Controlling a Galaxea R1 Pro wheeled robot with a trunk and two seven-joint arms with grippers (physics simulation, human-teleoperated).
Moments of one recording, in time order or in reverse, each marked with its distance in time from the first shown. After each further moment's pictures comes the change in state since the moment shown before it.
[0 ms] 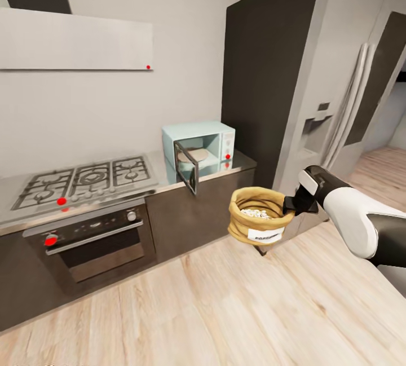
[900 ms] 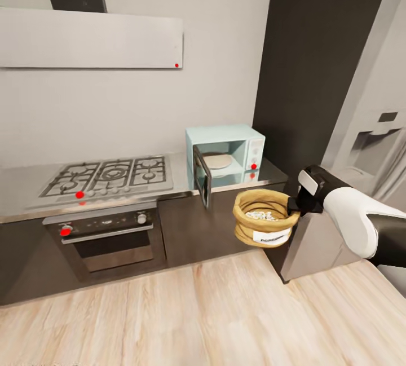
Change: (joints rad) left arm 0.000 0.000 0.000 0.000 0.000 0.004 0.000; right arm 0.000 0.000 -0.001 0.000 0.000 -0.001 -0.086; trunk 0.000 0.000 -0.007
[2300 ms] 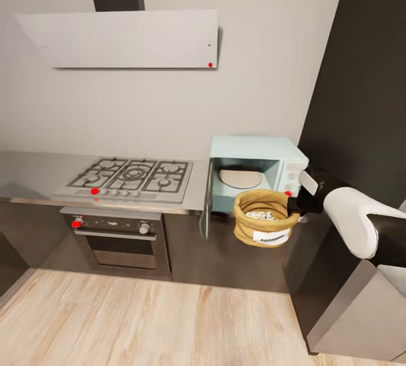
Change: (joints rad) left arm 0.000 0.000 0.000 0.000 0.000 -0.001 0.000; right arm 0.000 0.000 0.000 0.000 0.000 0.000 0.000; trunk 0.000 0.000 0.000
